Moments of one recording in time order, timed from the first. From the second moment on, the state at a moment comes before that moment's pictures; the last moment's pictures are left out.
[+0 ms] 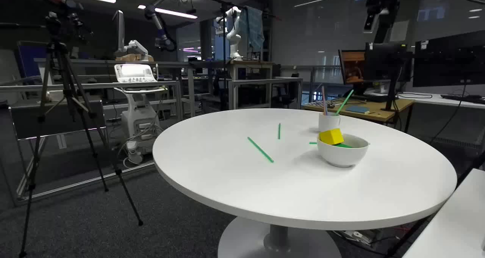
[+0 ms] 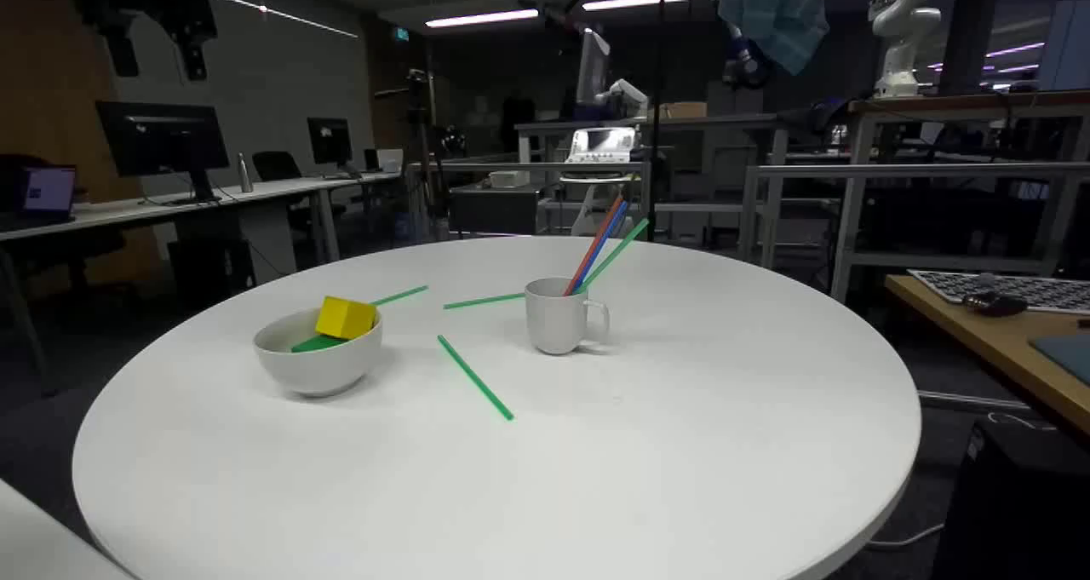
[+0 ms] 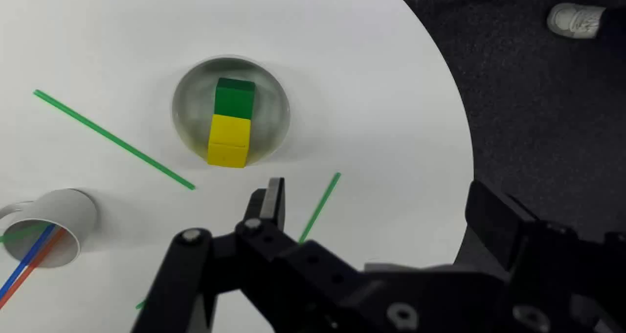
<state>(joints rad) 0.16 -0.79 0.01 -2.57 0.18 1.92 -0.05</state>
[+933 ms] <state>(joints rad) 0.05 -0.71 -0.07 -2.55 0.14 2.01 -0.09</state>
